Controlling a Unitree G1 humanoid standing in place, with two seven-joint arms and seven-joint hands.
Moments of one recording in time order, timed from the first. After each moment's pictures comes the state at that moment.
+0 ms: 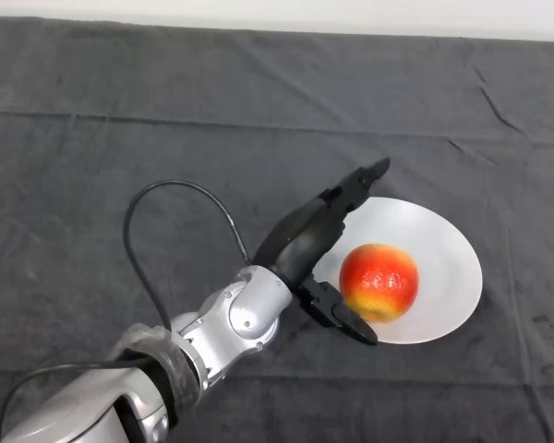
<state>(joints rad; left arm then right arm) -0.81 0.15 -0.99 1.03 -0.19 -0.55 0.31 -0.35 -0.37 -0.74 1.73 0.00 -1.25 -0.34</state>
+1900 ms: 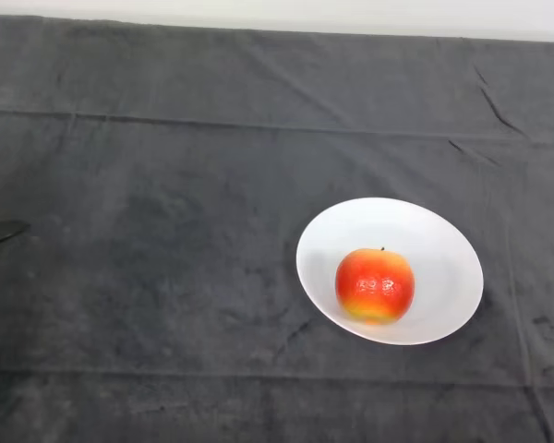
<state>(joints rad) -0.26 0.69 -0.10 0.61 -0.21 -0.78 0.67 -0.35 -0.37 -0.75 1.74 0.00 -1.25 -0.34</state>
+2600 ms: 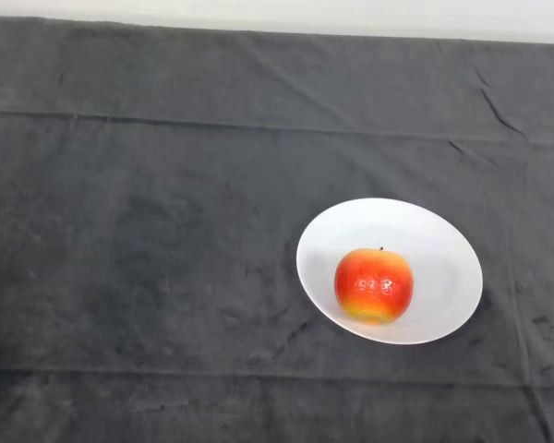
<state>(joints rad) -0.17 0.69 0.10 0.48 -0.19 -0.75 0.73 -0.35 -0.37 -0.75 1.73 0.00 -1.24 -0.34</state>
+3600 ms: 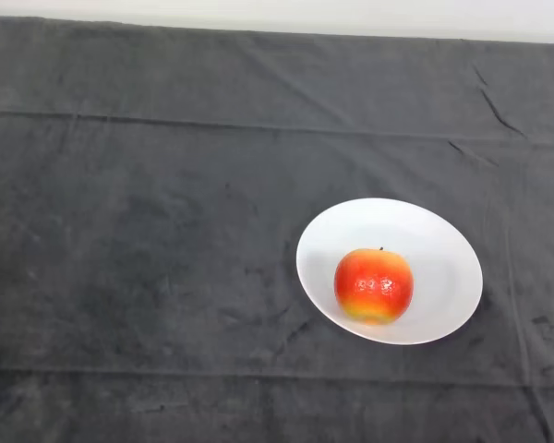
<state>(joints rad) -0.17 0.63 0.18 0.51 -0.09 -0.72 0.69 -0.35 -0.37 -0.75 1.73 0.00 -1.24 -0.34</state>
